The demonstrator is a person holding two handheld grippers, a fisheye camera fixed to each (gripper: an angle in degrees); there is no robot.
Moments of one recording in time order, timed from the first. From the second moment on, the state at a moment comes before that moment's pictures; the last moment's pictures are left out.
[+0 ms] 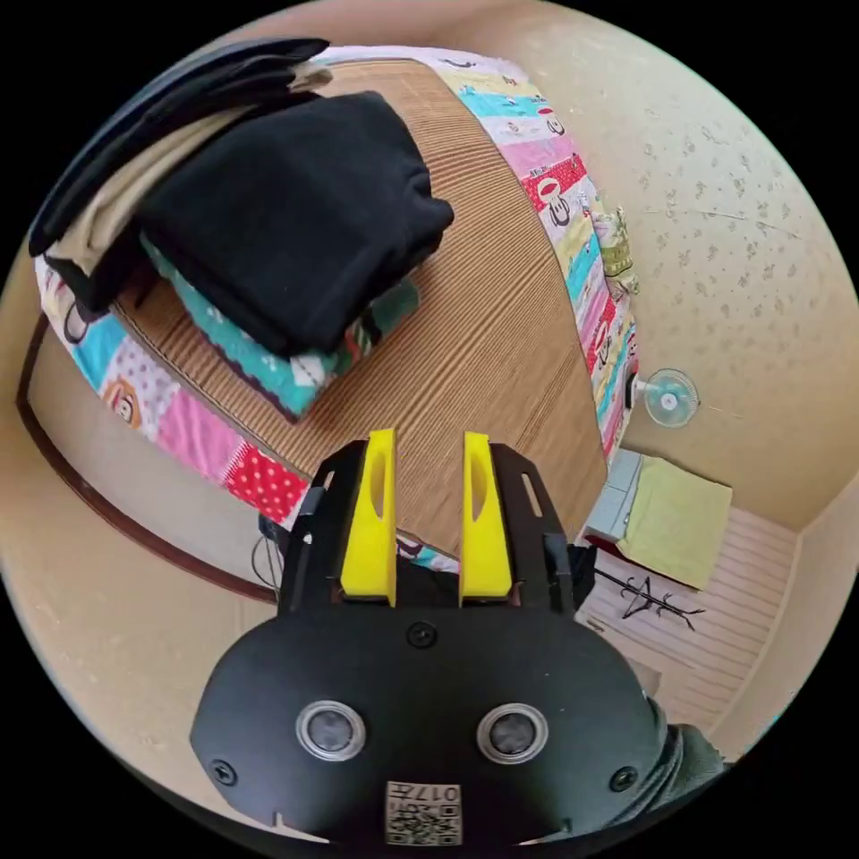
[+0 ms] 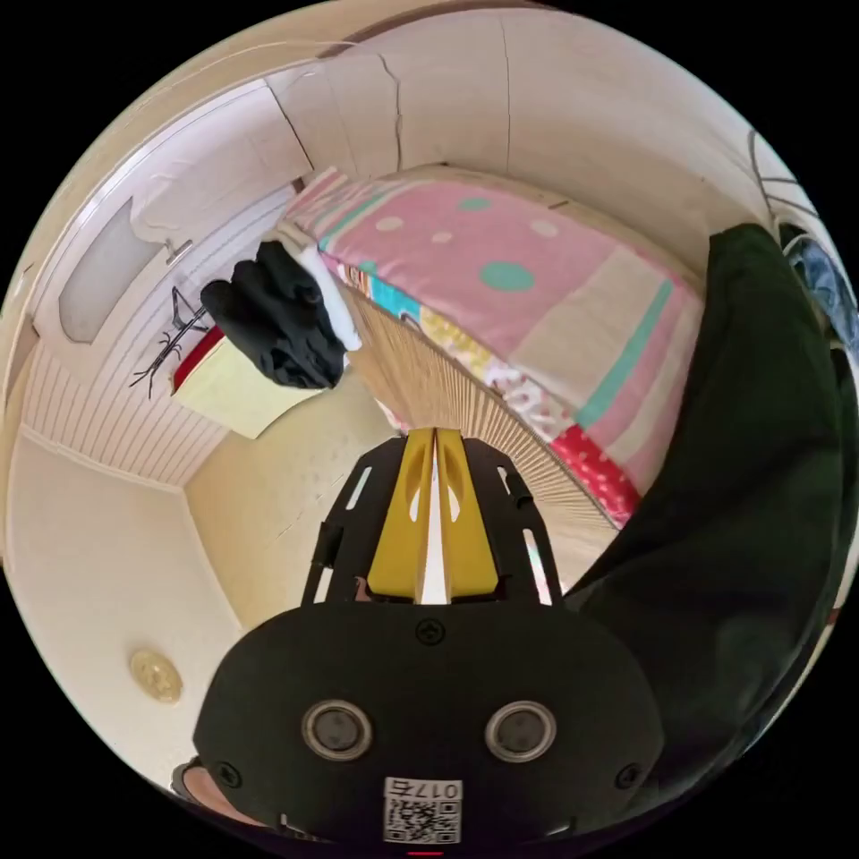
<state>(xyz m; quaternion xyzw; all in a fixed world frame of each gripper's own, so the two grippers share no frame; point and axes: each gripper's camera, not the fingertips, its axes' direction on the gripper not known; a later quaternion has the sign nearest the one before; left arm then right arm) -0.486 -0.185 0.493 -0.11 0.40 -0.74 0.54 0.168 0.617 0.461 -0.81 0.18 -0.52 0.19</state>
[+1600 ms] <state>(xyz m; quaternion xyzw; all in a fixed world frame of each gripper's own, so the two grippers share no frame) -0.299 -0.247 0.207 0.36 0.65 -0.25 0.62 0.276 0.256 0.270 -0.49 0.22 -0.29 -0.79</state>
